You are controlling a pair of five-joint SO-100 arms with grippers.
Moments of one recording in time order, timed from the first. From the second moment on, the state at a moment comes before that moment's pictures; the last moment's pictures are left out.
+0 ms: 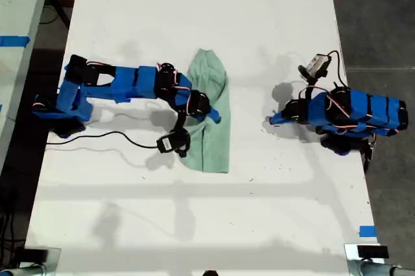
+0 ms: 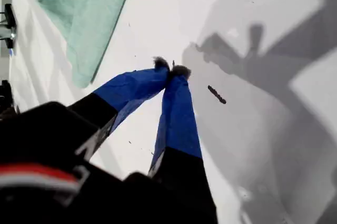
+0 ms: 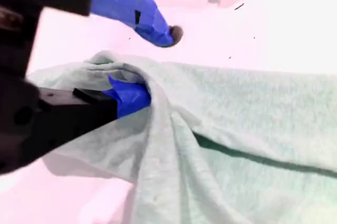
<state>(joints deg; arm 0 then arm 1) -6.7 67.8 56.9 69.0 8.3 10.5 200.4 175.0 72.5 -6.4</state>
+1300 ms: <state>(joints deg) -22.7 116.7 127.9 67.8 8.2 10.5 200.4 175.0 72.5 -6.4</state>
